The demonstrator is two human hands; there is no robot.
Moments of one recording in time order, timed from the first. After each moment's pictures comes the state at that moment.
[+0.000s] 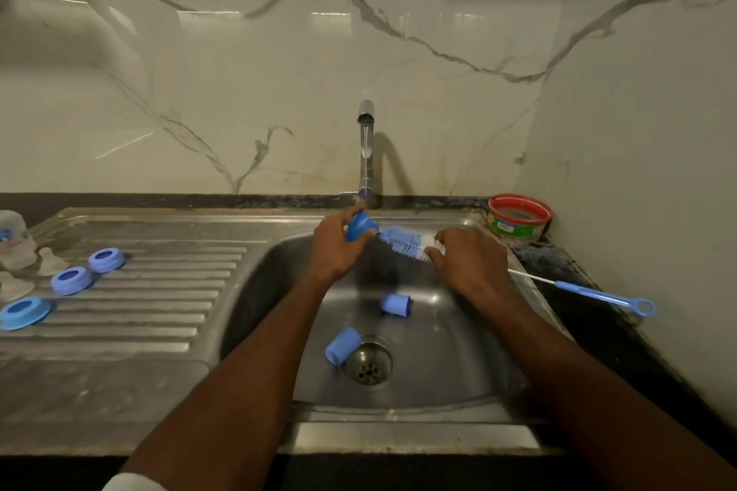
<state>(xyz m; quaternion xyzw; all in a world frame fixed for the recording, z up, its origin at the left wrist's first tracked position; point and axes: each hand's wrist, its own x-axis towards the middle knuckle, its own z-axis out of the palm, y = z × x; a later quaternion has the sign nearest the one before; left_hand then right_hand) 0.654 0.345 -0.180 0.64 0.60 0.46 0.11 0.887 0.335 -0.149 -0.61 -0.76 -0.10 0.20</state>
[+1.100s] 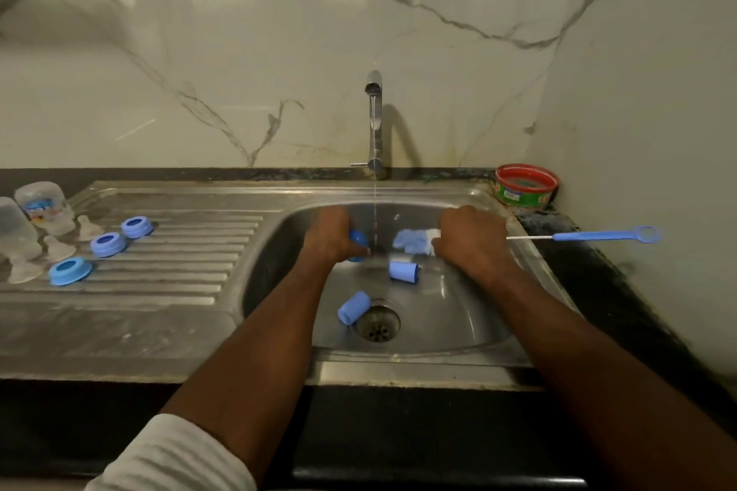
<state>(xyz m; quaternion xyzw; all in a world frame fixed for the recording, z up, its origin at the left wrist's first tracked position) 0.638 0.320 -0.182 0.65 0.72 0.23 0.04 0.877 0.301 -0.133 -0.62 -0.77 -0.10 0.09</state>
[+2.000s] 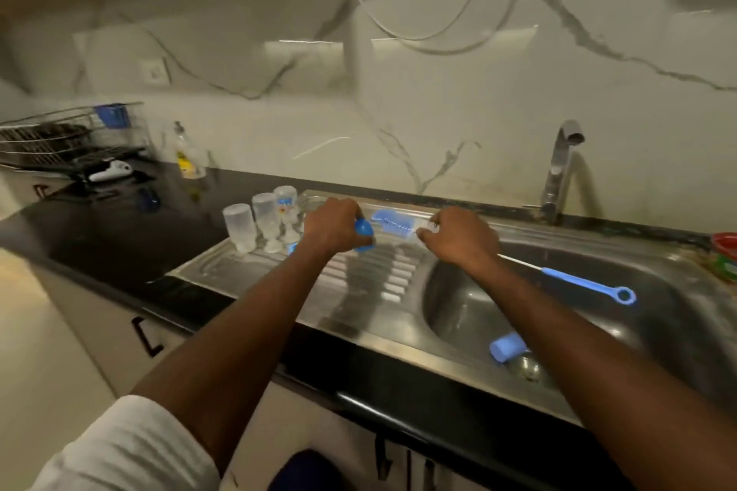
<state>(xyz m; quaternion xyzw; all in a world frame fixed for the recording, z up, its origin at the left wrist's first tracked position) 0.424 0.137 -0.079 0.53 0.83 0.17 -0.06 0.638 0.221 -0.078 -0.45 -0.86 0.08 0.22</state>
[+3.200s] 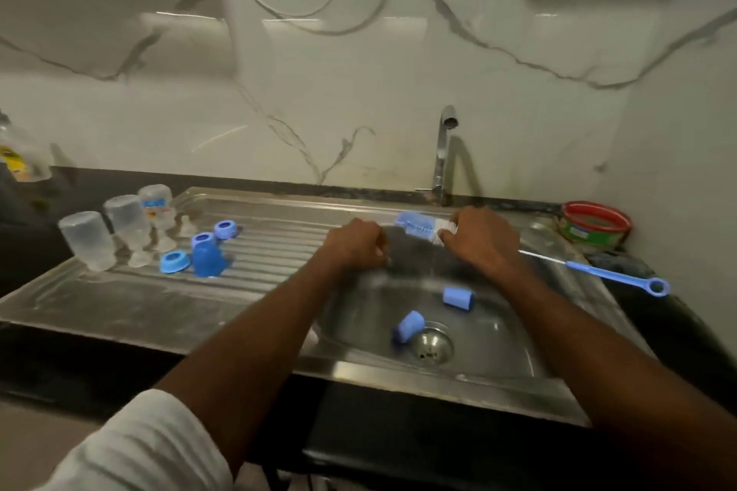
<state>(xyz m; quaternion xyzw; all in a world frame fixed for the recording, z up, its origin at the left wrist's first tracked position) 0.580 0.265 -0.133 0.69 0.72 0.10 0.02 0.802 0.301 -0.104 -0.59 -0.79 -0.02 0.18</state>
